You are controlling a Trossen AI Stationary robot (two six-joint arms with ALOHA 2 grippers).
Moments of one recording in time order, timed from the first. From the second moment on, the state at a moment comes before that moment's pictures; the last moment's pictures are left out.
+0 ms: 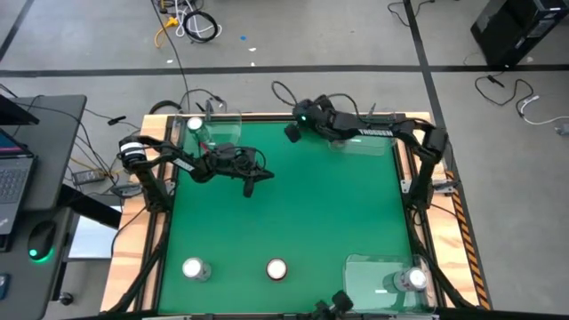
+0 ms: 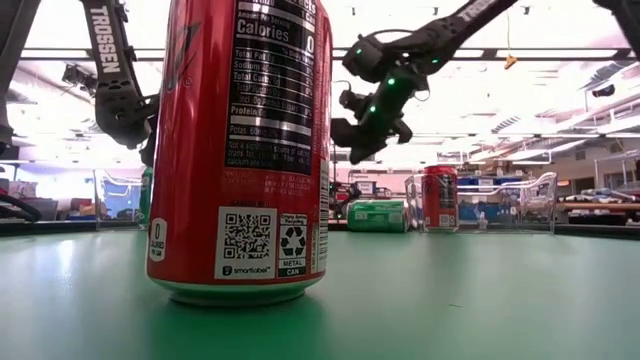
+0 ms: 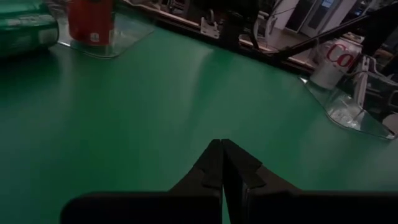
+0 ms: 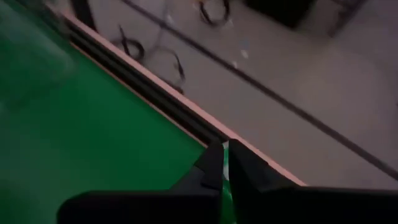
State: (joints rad) left arm 0.39 1.72 0.43 1.05 0.44 -0.22; right arm -0.46 1.85 1.35 -0.26 0.49 0.22
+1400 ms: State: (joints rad) left arm 0.39 1.72 0.43 1.02 0.45 -0.19; right arm -0.57 2.02 1.65 -0.82 0.22 0.00
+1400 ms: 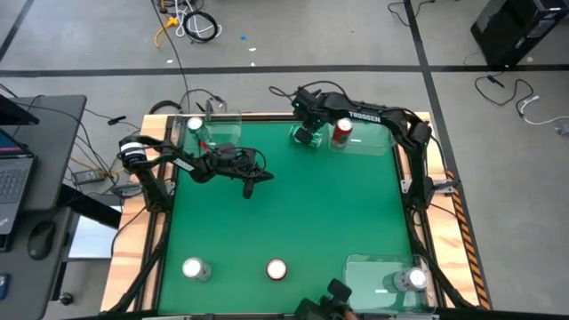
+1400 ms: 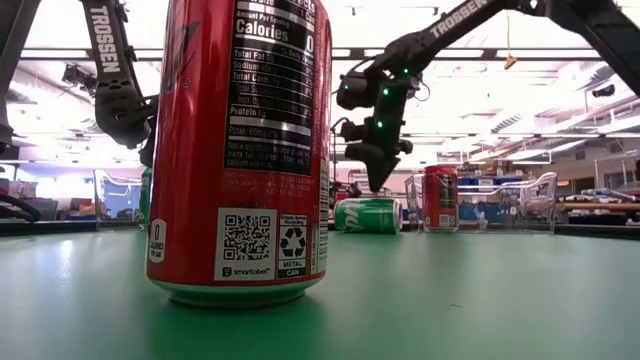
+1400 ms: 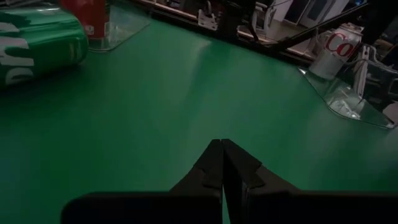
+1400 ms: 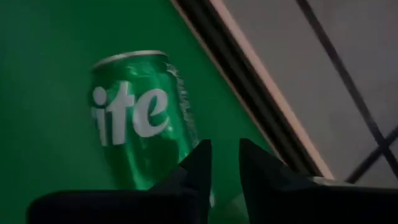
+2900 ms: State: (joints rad) left arm 0.39 1.72 0.43 1.02 0.51 -0.19; right arm -0.56 2.24 1.83 -0.94 0.01 -0.24
